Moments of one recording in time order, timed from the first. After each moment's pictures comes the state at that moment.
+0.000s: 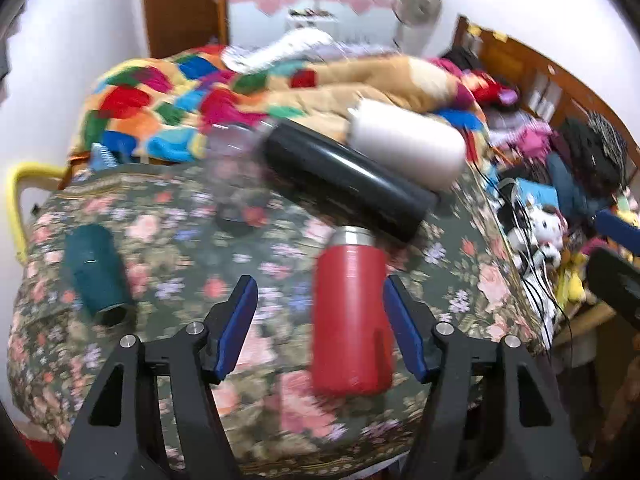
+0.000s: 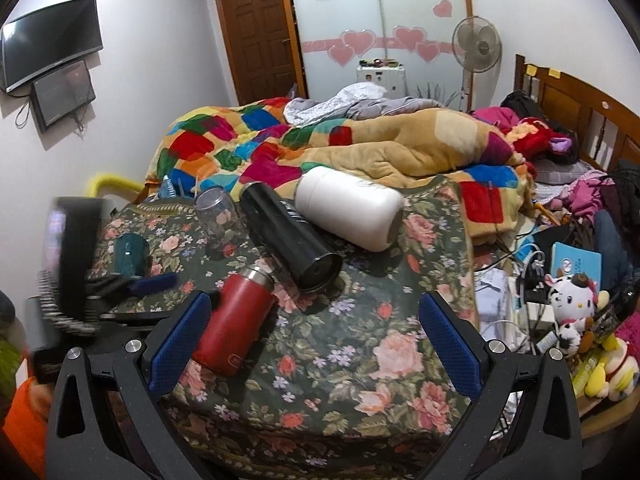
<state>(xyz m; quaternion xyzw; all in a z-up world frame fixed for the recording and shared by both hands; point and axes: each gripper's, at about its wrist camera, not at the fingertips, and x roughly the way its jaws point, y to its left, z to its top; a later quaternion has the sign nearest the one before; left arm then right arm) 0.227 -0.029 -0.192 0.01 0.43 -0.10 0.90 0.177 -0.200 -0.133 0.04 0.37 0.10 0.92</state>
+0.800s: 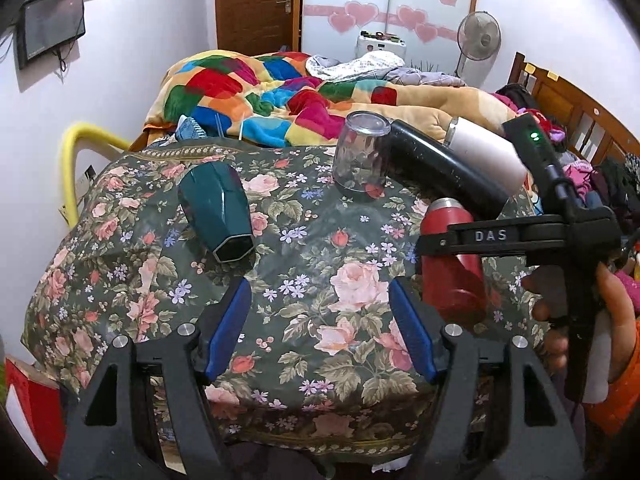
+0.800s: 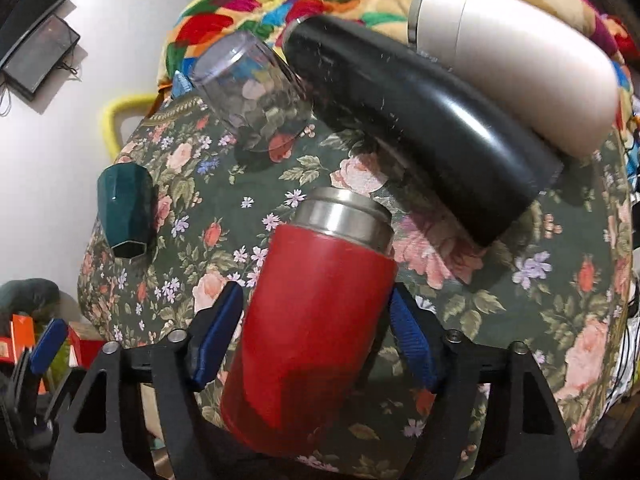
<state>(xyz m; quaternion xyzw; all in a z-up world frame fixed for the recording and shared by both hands) 0.167 0.057 -0.202 -0.03 0.40 -0.01 0.91 0.281 -0.114 -0.244 0.10 0.59 0.18 0.78</state>
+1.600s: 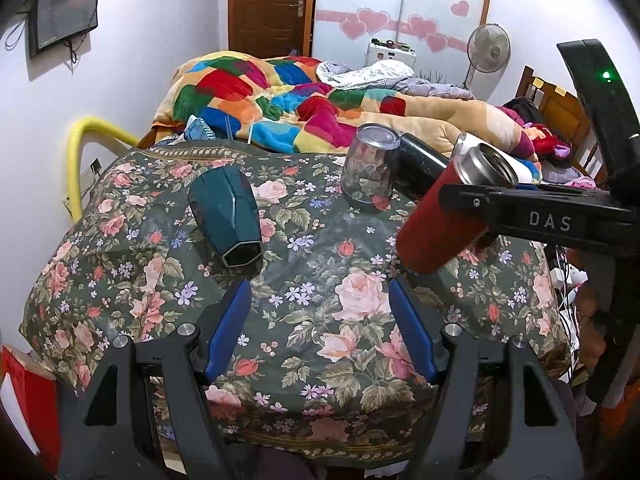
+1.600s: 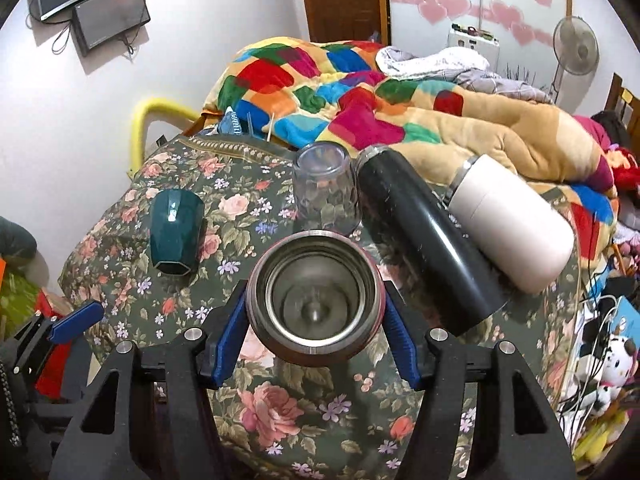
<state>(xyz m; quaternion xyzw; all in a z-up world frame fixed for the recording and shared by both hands) 0.166 0.063 -0.195 -0.04 0.40 0.00 0.92 0.257 -0.078 -0.165 -0.04 0.45 0.21 0.87</state>
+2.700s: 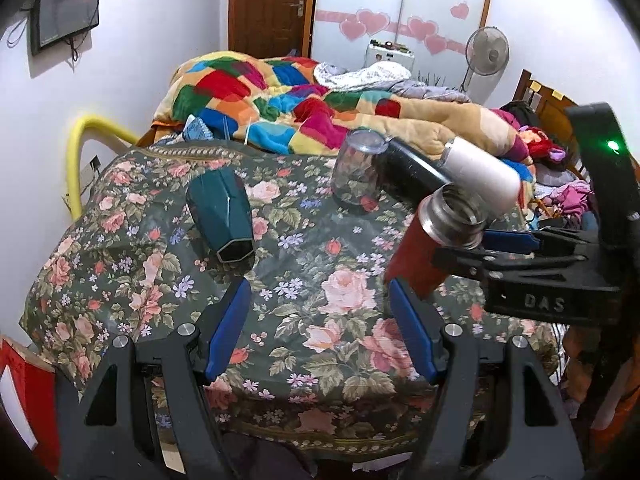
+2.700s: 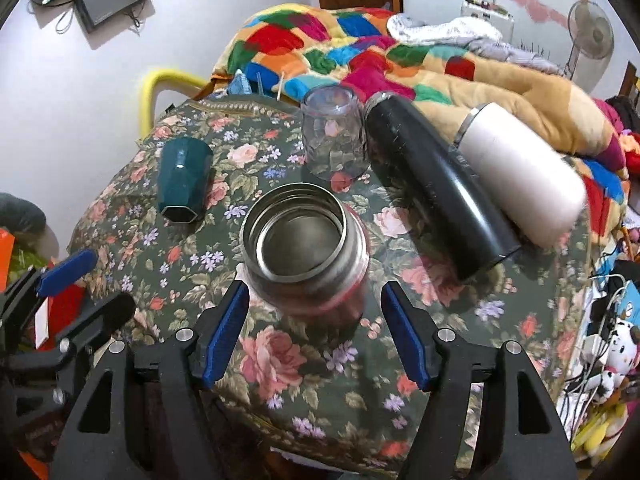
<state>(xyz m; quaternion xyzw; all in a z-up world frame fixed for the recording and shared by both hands) 0.153 0.053 -0.175 -0.05 0.39 0.00 0.92 0.224 -0.096 -0.170 -0.04 0.48 0.23 0.85</state>
